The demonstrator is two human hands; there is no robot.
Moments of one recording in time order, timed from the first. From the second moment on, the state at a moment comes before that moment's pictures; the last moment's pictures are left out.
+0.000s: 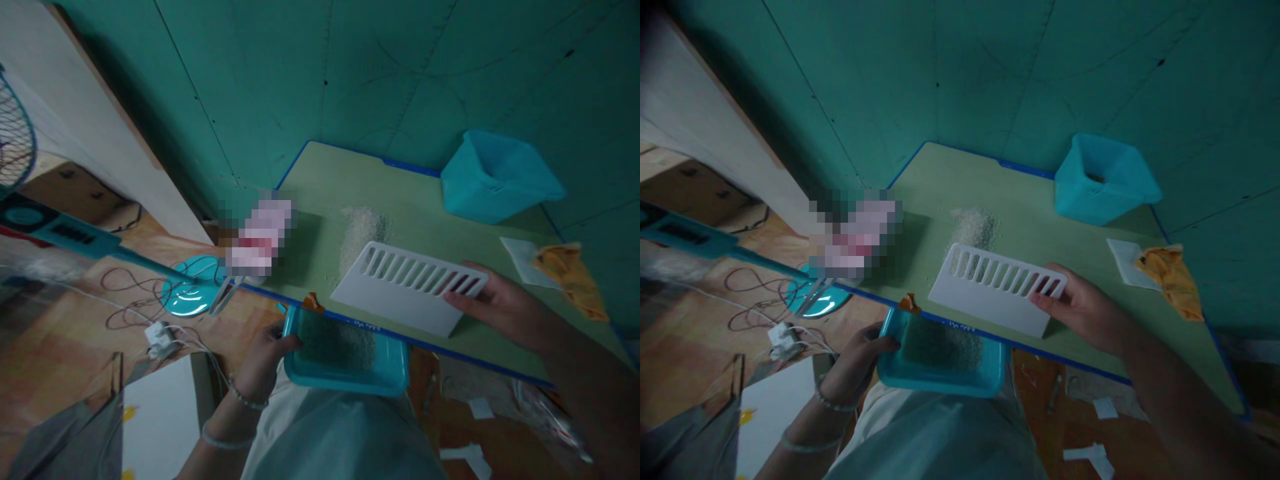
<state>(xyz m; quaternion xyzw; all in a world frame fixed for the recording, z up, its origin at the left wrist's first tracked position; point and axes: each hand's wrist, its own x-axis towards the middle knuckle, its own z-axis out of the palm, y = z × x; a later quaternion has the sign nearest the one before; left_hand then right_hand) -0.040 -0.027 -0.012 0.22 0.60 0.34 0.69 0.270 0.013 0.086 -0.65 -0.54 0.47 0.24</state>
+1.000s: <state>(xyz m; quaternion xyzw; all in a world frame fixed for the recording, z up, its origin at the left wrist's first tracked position) -0.038 -0.025 -0.013 0.22 0.59 0.34 0.70 0.269 0.025 0.058 -0.58 -0.51 0.58 0.28</state>
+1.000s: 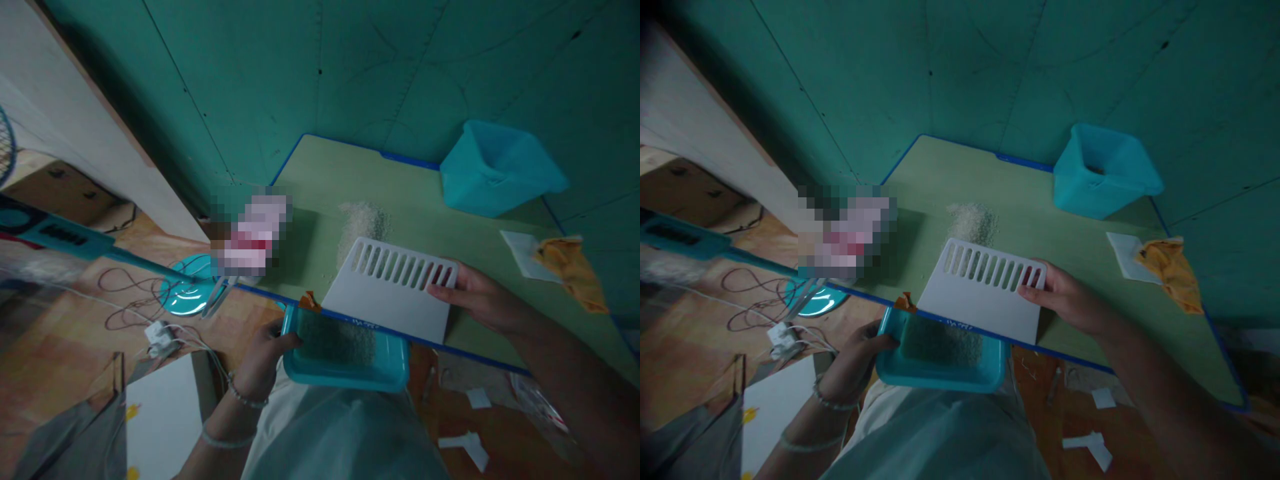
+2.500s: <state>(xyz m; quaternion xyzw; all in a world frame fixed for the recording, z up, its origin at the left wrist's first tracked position) -0.046 -0.028 -0.014 0.23 0.58 0.36 0.70 0.134 0.051 0.055 -0.65 -0.52 0.34 0.44</state>
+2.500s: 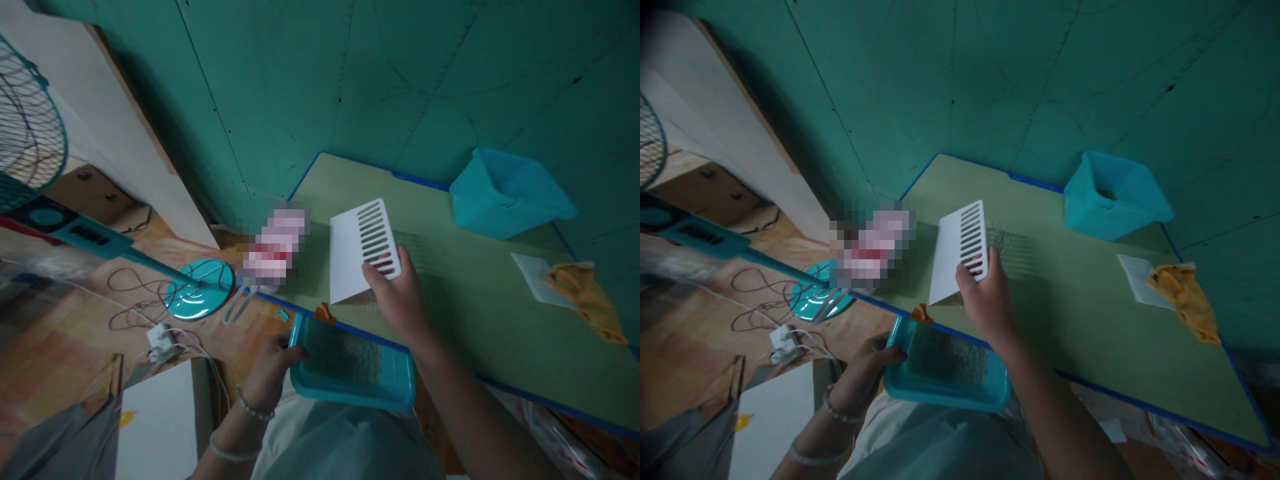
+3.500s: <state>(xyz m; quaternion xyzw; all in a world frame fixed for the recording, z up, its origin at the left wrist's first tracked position) -0.042 -0.026 -0.013 0.24 0.57 0.35 0.70 0.167 0.067 0.069 -0.64 -0.51 0.25 0.52</state>
